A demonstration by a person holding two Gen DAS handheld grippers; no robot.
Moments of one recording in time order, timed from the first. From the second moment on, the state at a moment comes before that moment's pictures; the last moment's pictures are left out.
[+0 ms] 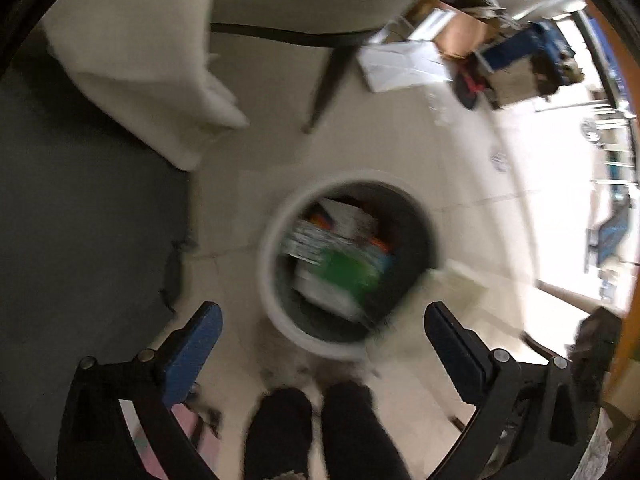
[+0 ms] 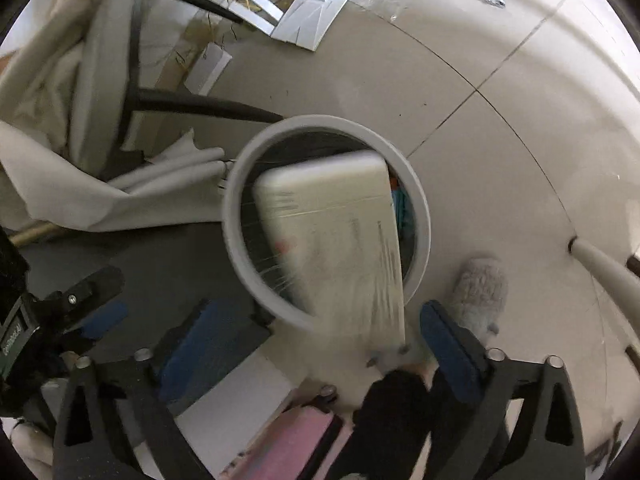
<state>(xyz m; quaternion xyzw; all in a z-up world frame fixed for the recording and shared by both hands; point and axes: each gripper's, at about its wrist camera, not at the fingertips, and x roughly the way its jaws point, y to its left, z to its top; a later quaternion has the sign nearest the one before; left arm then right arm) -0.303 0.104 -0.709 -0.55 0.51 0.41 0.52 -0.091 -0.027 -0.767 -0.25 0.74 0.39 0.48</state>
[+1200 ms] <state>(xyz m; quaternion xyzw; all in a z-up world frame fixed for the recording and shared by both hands) -0.321 0.030 -0.463 -0.43 0.55 0.45 0.56 -0.128 -0.040 -0.477 -0.38 0.58 0.41 0.59</state>
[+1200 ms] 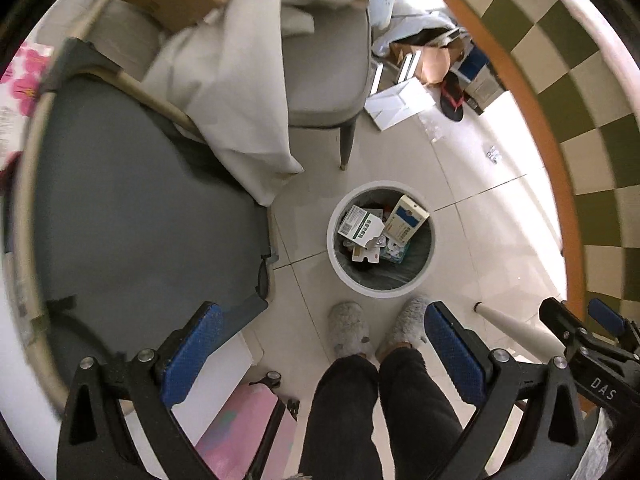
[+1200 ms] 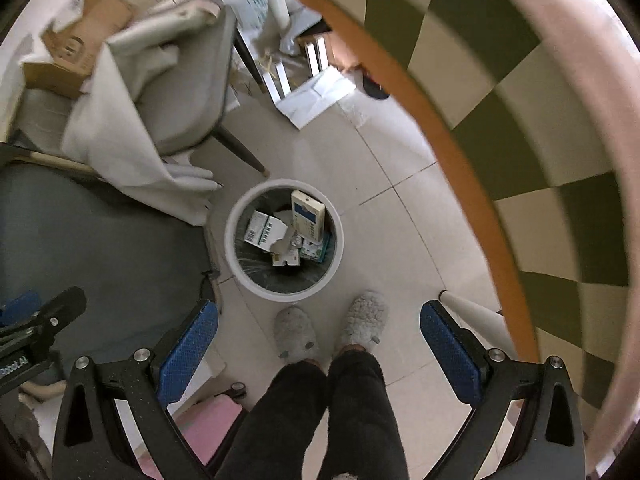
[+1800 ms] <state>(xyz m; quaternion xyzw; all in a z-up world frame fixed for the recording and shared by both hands) -0.288 0.020 -0.284 -0.38 0.49 0.47 0.63 -0.101 -0.077 -0.293 -0.24 0.61 0.43 0.62</state>
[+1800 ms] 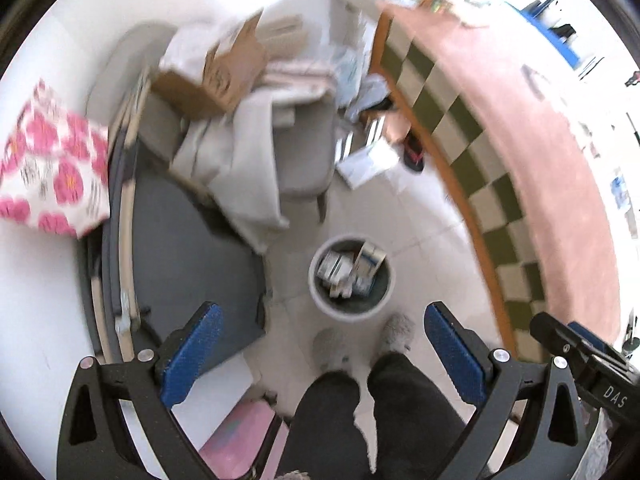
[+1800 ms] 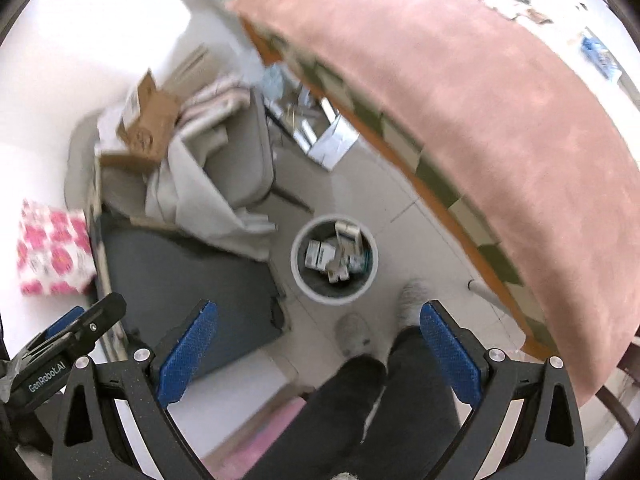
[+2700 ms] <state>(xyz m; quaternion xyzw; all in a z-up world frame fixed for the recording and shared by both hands) 0.308 0.027 -0.299 -0.23 0.61 0.28 0.70 0.487 -0.122 -0.294 -0.28 0.59 0.19 0.73</state>
